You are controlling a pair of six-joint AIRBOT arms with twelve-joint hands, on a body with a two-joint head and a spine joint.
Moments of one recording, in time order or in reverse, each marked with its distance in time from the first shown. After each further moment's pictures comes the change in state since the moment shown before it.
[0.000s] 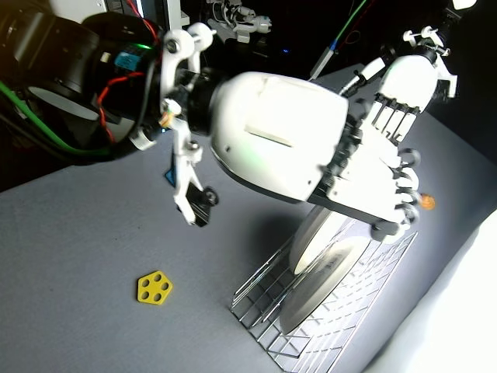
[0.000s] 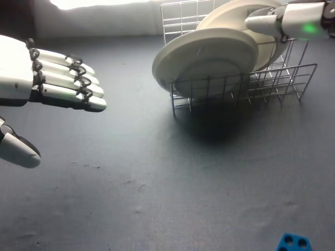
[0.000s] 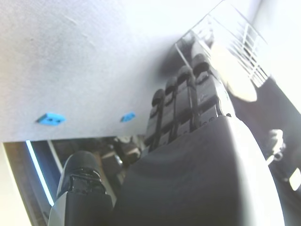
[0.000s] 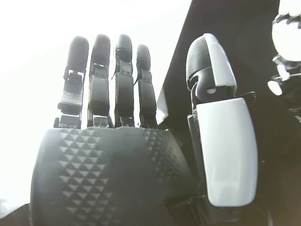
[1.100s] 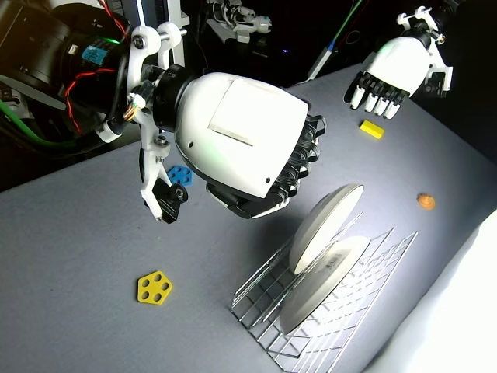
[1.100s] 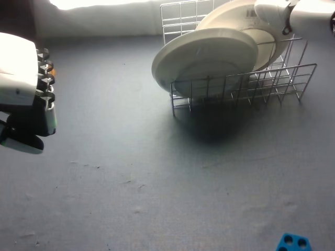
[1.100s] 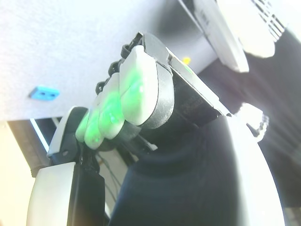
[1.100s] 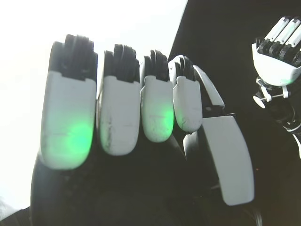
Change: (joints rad) left arm -0.043 0.024 -0.061 0.027 -0.056 0.021; right arm -0.024 0.026 -0.014 -0.001 -0.031 -0.009
